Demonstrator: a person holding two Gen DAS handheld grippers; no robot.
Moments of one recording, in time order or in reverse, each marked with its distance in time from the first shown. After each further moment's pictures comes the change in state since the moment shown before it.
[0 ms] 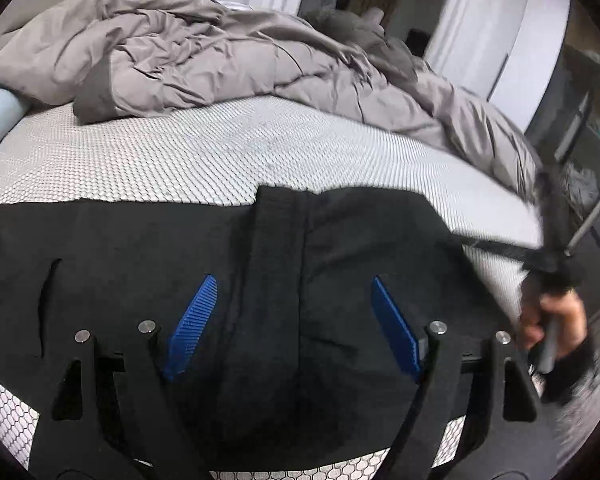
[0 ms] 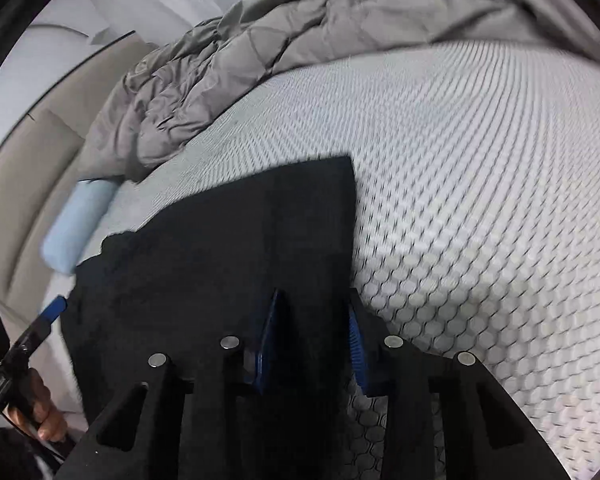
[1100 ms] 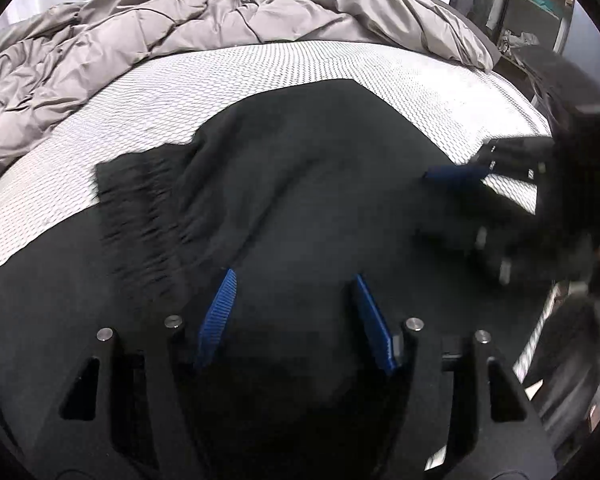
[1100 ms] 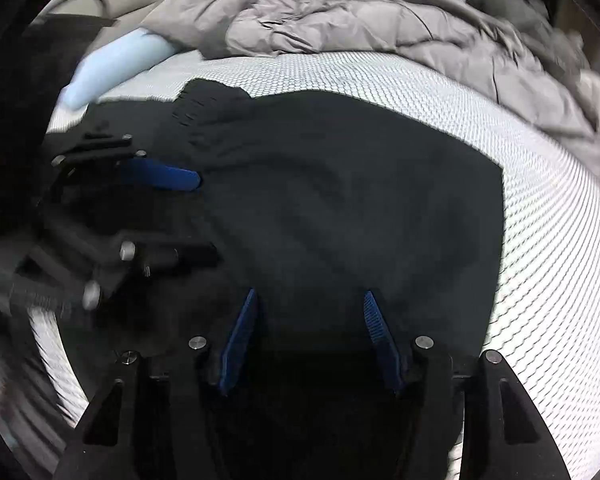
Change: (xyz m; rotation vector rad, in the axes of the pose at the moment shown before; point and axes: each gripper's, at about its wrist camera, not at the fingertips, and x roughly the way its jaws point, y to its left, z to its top) left arm 0.075 -0.059 -0.021 0.392 0.214 -0.134; right arm 0.020 0.089 -0.063 -0.543 0.103 -0.101
